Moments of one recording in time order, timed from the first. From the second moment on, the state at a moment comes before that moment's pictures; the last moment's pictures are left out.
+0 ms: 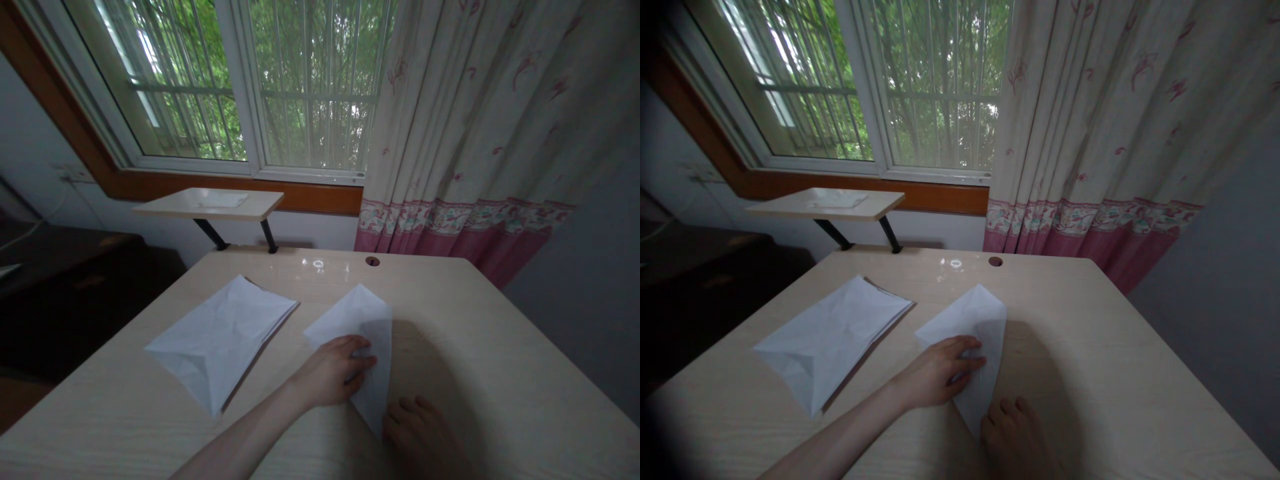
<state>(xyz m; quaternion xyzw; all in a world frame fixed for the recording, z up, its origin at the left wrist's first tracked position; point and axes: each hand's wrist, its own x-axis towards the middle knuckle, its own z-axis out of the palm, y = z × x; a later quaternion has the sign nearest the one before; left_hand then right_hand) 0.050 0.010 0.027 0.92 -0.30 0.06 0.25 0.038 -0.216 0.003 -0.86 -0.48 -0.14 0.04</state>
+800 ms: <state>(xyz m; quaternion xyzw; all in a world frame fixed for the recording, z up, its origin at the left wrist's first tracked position) 0.049 0.010 0.031 0.92 -0.31 0.05 0.24 0.043 -0.226 -0.018 -0.90 -0.42 -0.02 0.12</state>
